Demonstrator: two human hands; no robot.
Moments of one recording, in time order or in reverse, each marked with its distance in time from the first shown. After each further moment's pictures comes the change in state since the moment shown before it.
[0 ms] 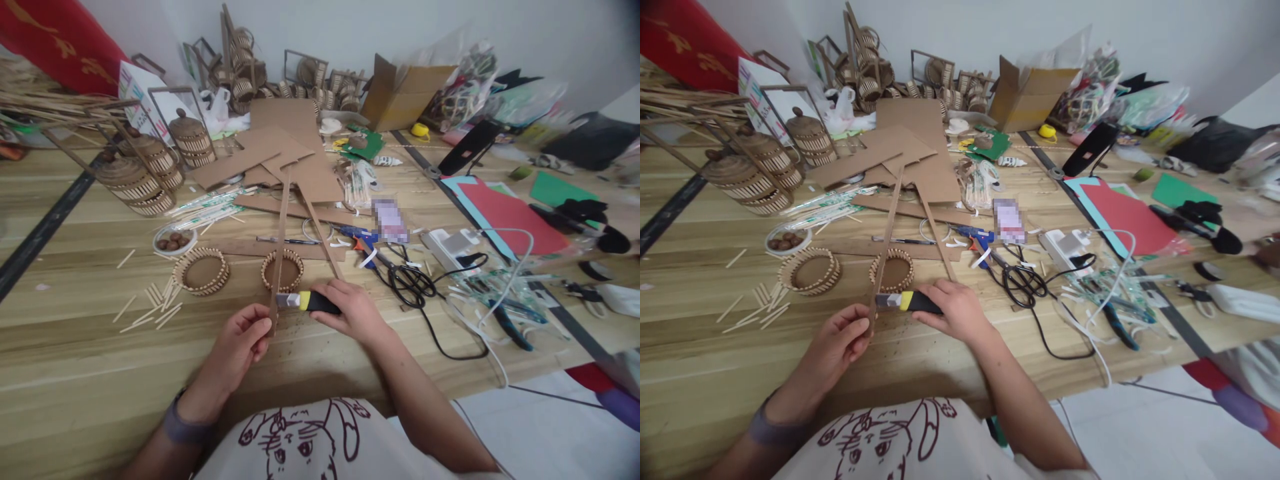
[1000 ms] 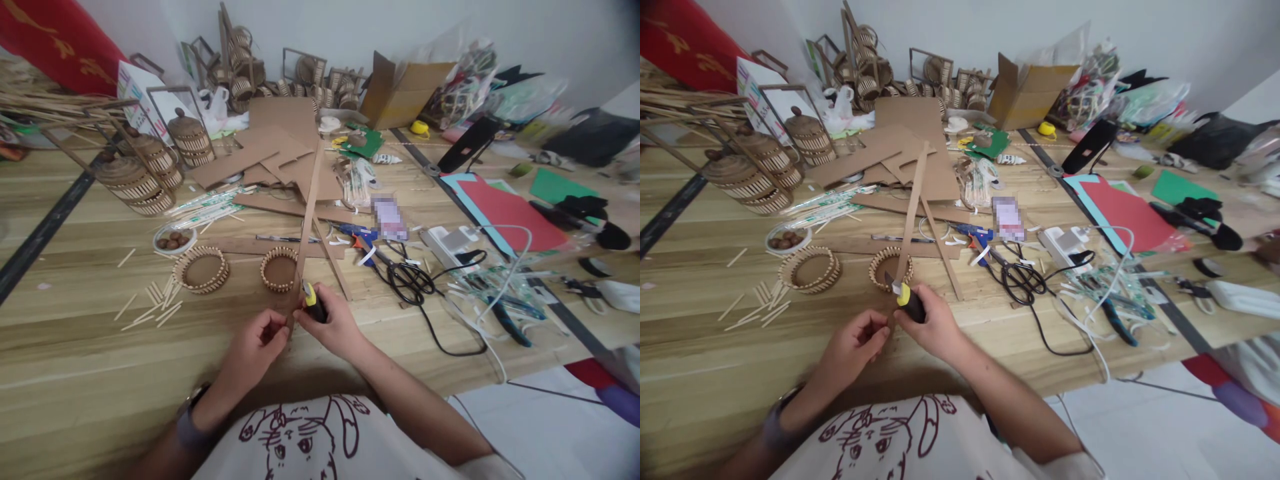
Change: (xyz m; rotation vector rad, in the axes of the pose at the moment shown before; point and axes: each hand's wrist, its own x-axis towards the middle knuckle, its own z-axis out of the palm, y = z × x) left_hand -0.007 -0.015 0.008 0.459 -0.046 0.217; right_hand 0.008 -0.049 0.024 0.637 0.132 0.427
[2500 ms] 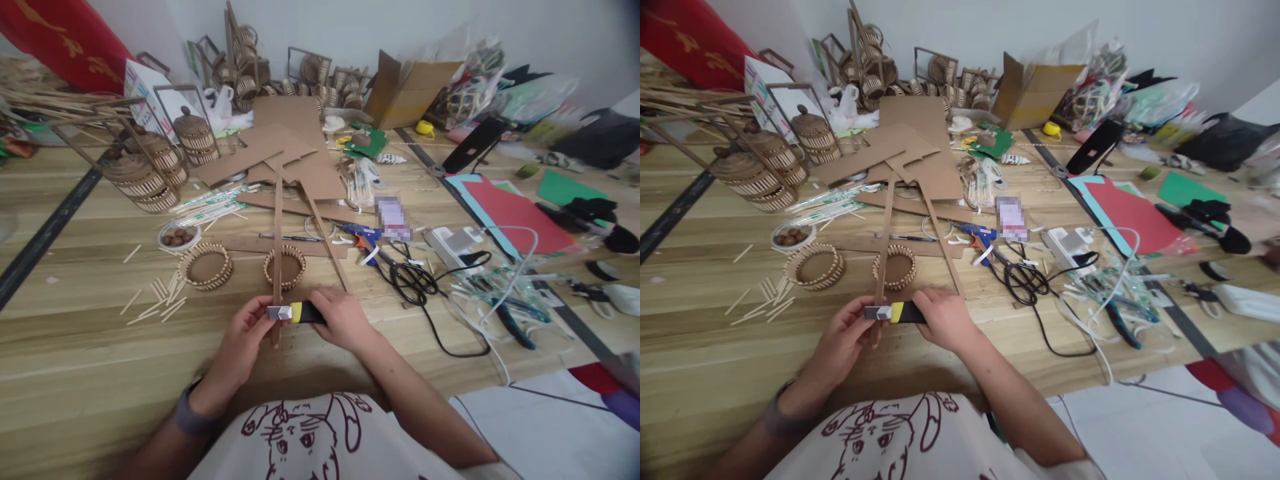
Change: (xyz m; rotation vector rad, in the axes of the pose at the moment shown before) left_hand 0.008 -0.003 -0.006 -0.452 0.088 -0.070; right_hand 0.005 0.017 -0.017 -0.776 -0.274 -0.326
